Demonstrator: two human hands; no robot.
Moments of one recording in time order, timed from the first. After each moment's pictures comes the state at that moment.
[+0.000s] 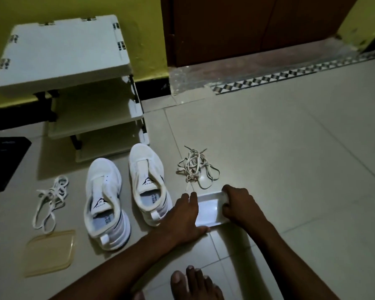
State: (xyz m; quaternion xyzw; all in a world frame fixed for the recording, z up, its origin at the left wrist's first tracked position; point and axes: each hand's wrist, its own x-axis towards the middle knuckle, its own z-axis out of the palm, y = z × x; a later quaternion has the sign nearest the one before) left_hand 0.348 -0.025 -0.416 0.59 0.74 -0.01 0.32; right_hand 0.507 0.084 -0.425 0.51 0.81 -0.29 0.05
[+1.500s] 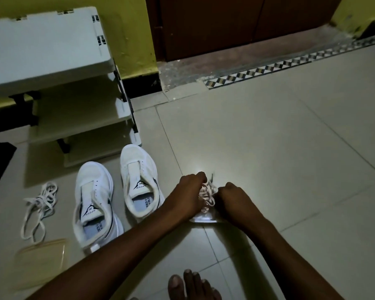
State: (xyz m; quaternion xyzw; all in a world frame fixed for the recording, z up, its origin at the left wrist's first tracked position) left_hand 0.340 0.029 -0.411 0.60 0.72 0.17 0.30; right_hand 0.500 0.095 -0.431 0.38 0.90 -0.21 0.07
